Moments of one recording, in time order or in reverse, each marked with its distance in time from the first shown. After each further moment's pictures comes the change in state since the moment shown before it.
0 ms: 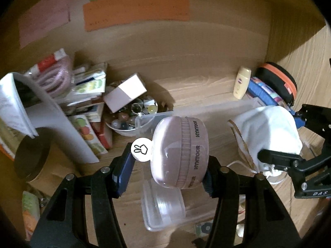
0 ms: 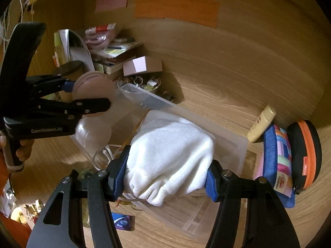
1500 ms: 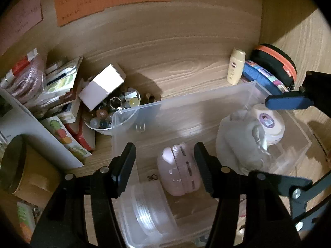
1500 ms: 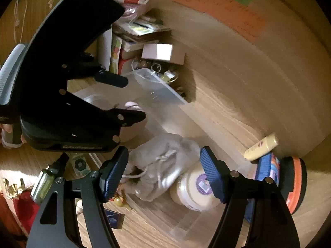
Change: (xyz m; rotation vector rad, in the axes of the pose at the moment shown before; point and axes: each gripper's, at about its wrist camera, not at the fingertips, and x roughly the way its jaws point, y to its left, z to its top) left arm 0.027 -0.020 0.002 0.076 0.042 -0.025; right arm 0.012 0.034 0.018 -0.260 0.089 -0.080
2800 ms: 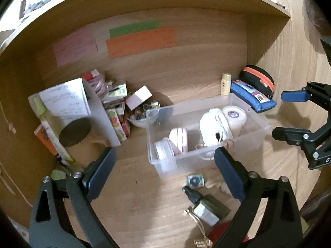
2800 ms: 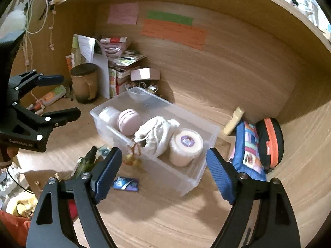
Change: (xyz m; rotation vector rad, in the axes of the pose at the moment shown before) left arm -0.145 -0.012 -0.064 -0.019 -0.172 0.121; right arm -0.108 0.006 -0.065 0.235 -0.142 -0.033
